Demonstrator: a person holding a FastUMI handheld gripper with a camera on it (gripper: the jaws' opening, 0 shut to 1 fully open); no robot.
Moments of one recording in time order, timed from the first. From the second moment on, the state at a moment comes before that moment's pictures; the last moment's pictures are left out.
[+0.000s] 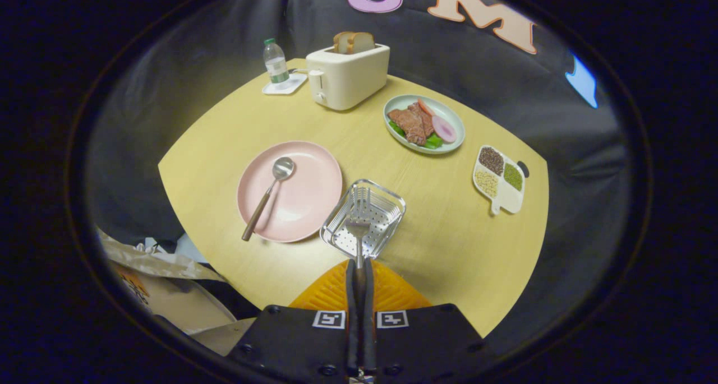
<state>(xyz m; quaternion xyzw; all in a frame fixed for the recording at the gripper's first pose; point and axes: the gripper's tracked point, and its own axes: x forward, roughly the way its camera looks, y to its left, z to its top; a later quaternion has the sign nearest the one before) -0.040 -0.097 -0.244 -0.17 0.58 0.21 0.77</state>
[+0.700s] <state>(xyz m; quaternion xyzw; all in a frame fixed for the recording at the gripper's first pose) -0.030 -0.093 -0.276 -0.16 0.65 0.20 0.71</state>
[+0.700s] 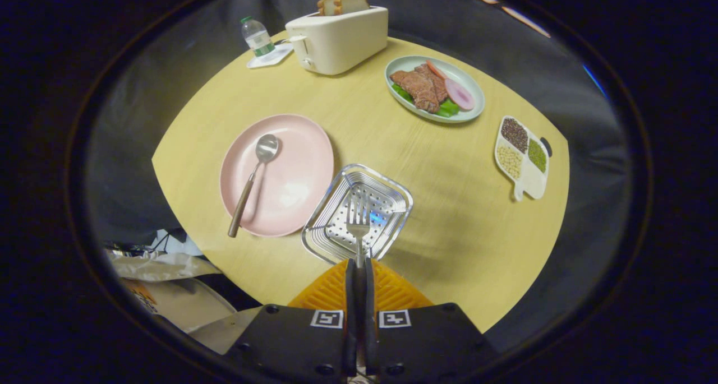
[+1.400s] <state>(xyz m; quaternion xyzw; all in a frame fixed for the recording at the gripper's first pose) 0.018 -0.023 -0.219 -0.04 0.42 0.16 0.89</state>
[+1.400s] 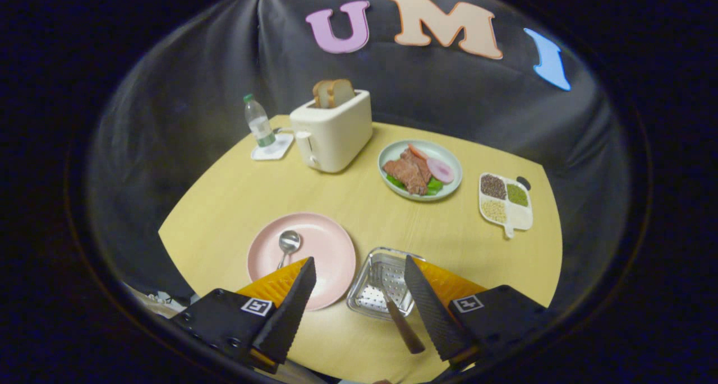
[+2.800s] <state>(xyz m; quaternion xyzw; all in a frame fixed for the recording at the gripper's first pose) -0.052 0.094 -0.346 -0.09 0.39 0.17 0.90</state>
